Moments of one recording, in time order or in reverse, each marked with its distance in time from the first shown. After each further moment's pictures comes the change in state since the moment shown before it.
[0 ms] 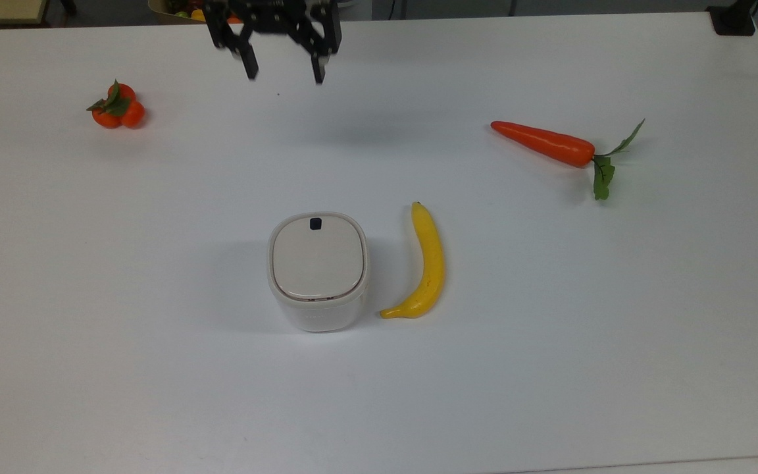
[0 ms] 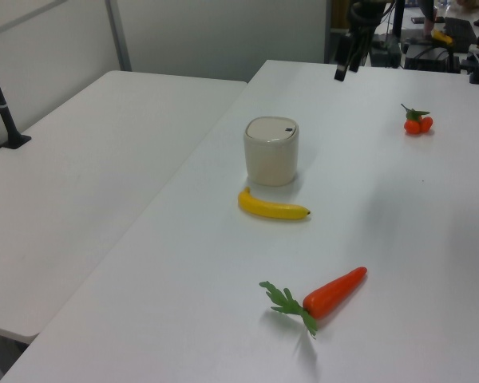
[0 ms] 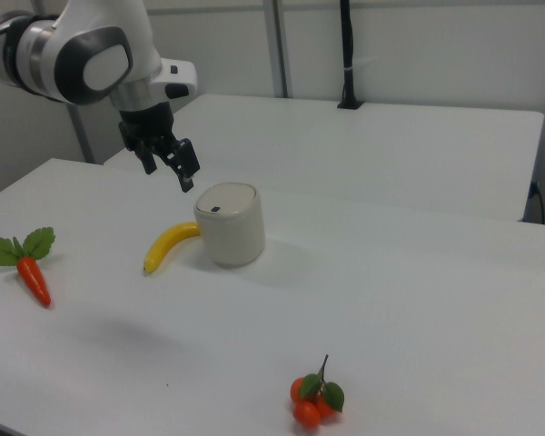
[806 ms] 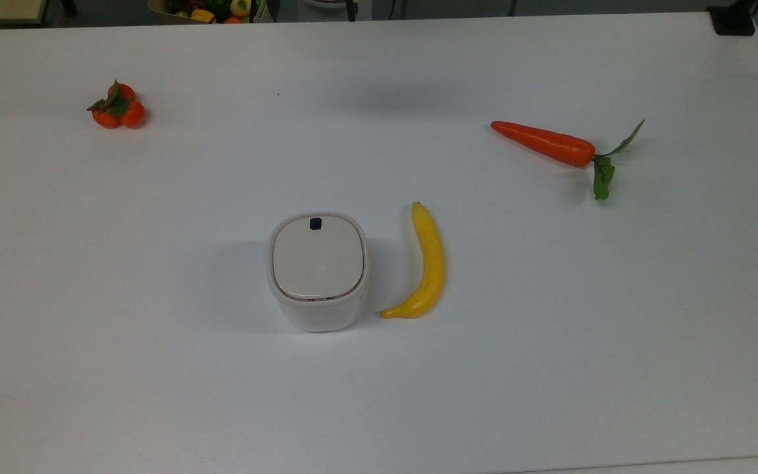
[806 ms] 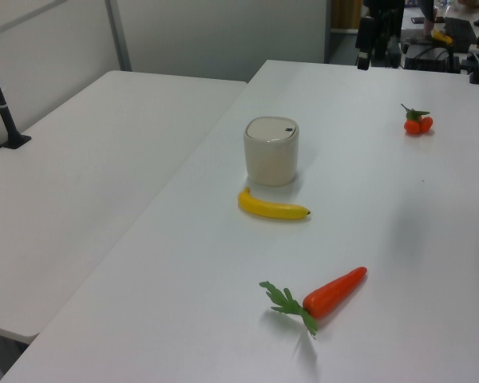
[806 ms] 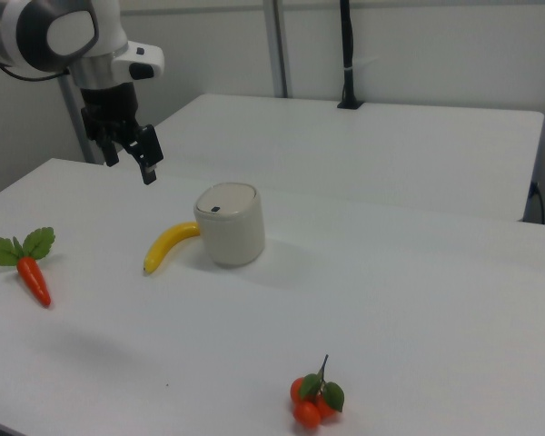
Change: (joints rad) arm -0.065 -0.049 0.115 0.064 -0.012 -0.226 0.065
